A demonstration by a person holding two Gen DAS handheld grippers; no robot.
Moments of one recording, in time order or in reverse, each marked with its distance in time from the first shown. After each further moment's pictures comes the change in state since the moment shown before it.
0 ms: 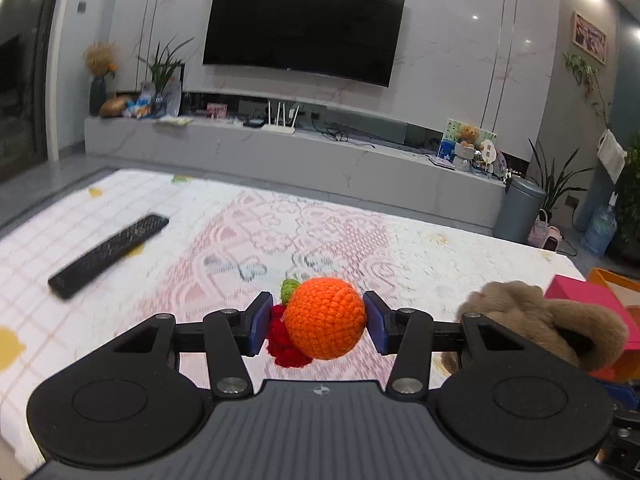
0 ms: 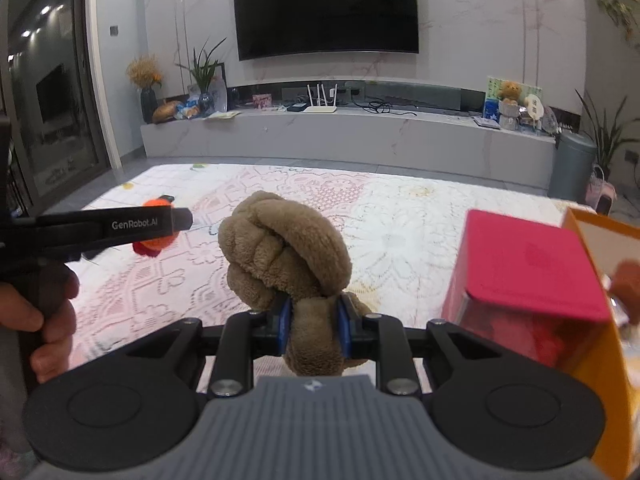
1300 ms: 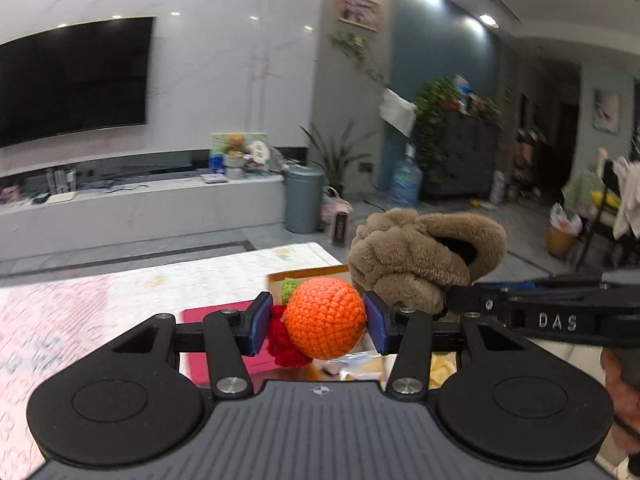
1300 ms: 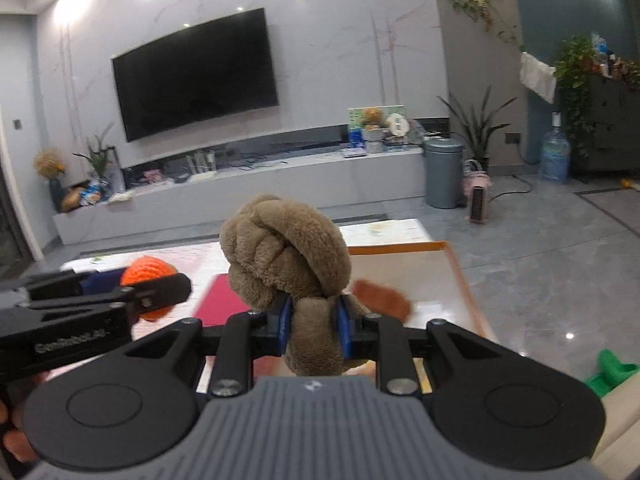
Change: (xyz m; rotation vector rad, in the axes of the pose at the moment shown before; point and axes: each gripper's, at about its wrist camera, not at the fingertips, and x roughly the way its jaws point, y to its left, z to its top) left arm -0.088 -0.254 0.003 0.385 -0.031 -0.548; right arm -0.201 -0.187 0.007 0.216 -0.142 -0.268
